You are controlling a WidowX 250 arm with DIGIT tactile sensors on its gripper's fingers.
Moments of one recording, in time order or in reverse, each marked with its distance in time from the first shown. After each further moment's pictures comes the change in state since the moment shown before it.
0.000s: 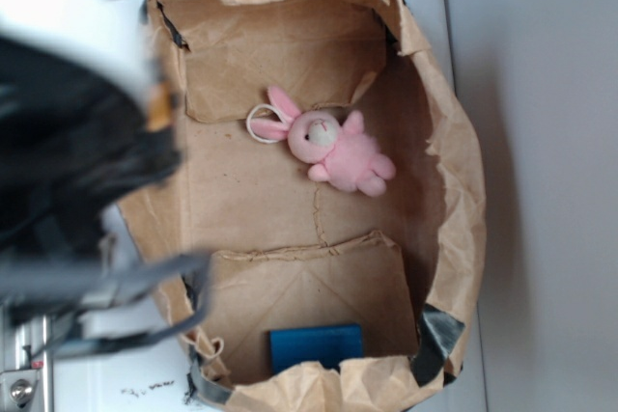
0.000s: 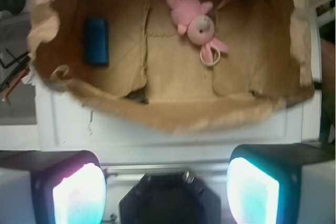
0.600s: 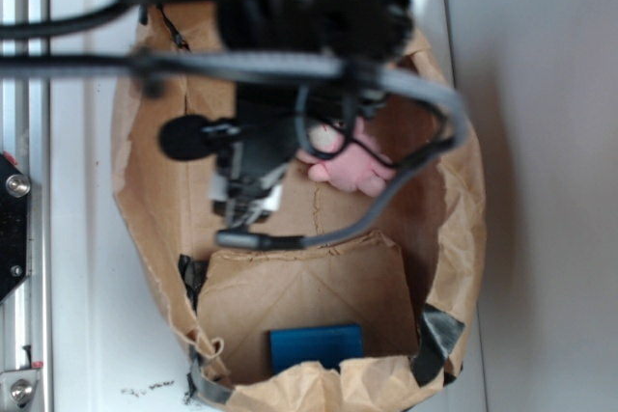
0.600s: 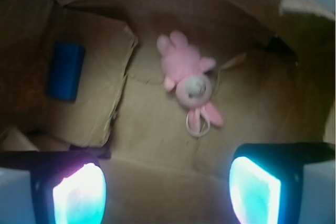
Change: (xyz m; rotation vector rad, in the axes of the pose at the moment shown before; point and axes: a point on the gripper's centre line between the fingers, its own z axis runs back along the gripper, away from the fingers) arm 0.061 0.032 -0.056 -0.001 -0.011 -0.248
